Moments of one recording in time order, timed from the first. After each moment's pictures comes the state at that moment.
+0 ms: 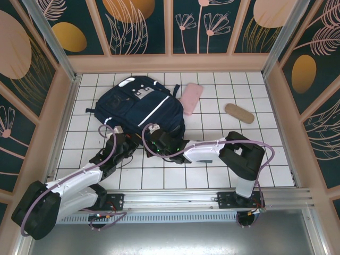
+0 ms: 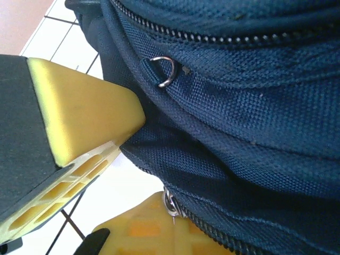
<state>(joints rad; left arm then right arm) -0.57 1.01 0.27 0.25 -0.03 -1.30 1.11 1.80 0.96 0.21 0.08 0.63</state>
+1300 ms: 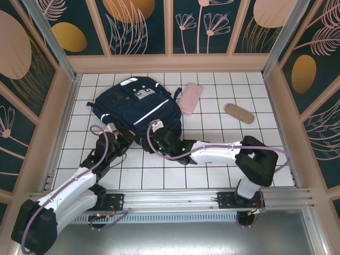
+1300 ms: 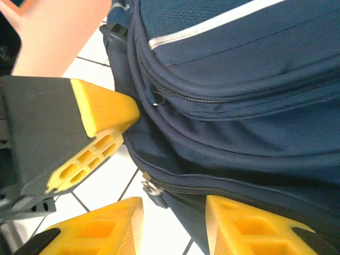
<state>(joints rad) -0.46 0.85 0.28 0.15 0.06 -1.22 1.14 1.66 0.96 0.14 0.17 0.62</state>
